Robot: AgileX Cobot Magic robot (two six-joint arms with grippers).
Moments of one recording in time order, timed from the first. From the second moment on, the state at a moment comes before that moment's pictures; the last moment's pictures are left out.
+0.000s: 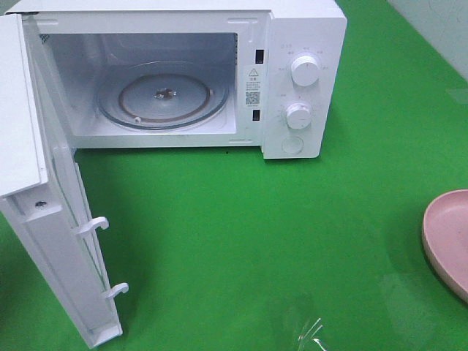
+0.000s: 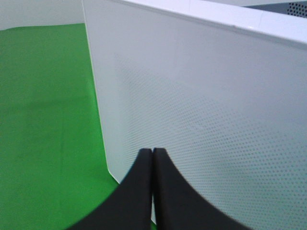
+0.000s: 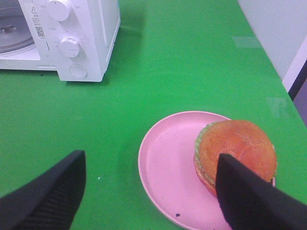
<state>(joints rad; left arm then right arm) 0.08 1.30 -0.21 0.52 -0.83 -0.23 0.01 0.00 -0.49 -0.01 0.96 0.00</state>
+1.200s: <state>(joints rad) -0.45 1.67 -0.46 0.08 -0.89 -0.06 0.01 0.00 -0.49 -0.01 0.96 0.00</state>
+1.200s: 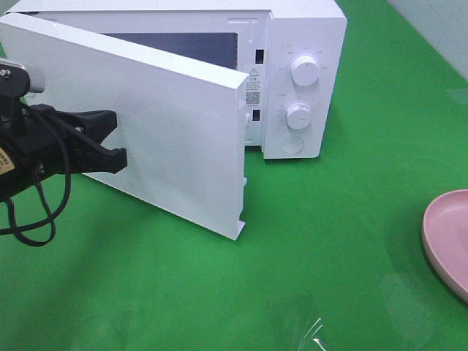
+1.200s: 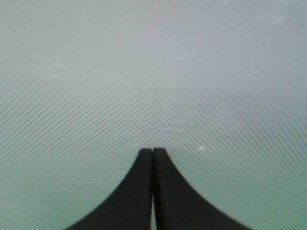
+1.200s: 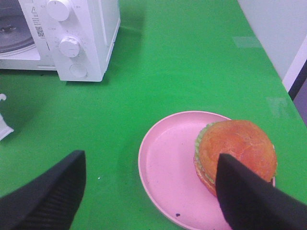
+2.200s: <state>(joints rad) -0.70 1.89 -0.87 -0.09 -0.73 0.00 0.01 0.00 -0.49 -0.01 0.96 0.00</state>
